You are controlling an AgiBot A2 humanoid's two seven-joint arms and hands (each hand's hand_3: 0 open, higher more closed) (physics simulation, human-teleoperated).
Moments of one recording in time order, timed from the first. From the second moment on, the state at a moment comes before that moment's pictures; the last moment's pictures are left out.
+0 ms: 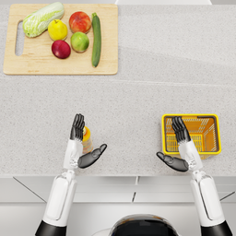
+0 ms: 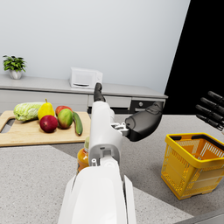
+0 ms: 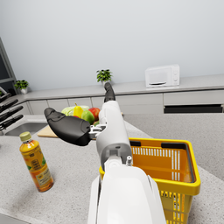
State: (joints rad) left arm 0.19 1.21 0.20 -1.80 1.00 0.10 0.10; right arm 0.19 -1.21 0.20 1.80 1.00 0.10 -0.10
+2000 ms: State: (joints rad) left arm 0.34 1.37 0.13 -1.25 1.38 -0.08 0.01; right arm 0.22 -1.33 0.18 1.80 1.38 0.00 0.00
